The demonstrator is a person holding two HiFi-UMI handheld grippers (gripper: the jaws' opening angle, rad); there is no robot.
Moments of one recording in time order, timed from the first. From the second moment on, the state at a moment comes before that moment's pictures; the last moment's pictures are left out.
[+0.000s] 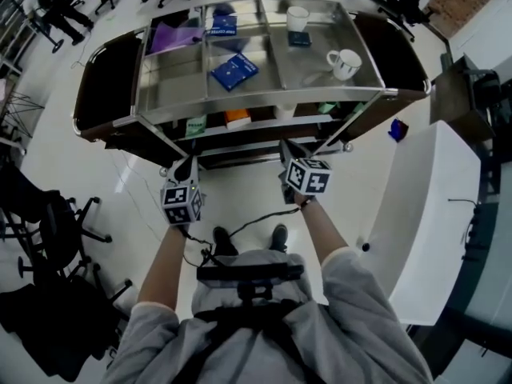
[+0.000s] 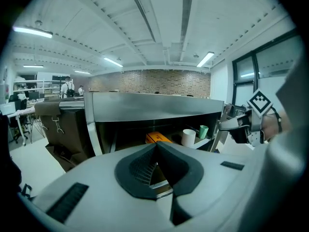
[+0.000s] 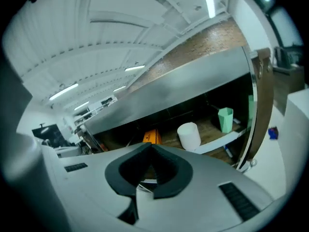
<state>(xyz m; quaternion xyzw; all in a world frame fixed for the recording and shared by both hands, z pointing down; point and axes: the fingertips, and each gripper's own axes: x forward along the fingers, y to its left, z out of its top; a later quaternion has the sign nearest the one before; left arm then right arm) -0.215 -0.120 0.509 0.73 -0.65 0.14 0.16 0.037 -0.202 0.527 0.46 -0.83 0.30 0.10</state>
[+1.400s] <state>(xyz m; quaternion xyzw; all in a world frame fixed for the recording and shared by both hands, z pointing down) -0.224 -0.039 0.489 0.70 -0.68 0.11 0.18 0.110 -0.128 0.504 0.45 -0.85 0.20 0.17</state>
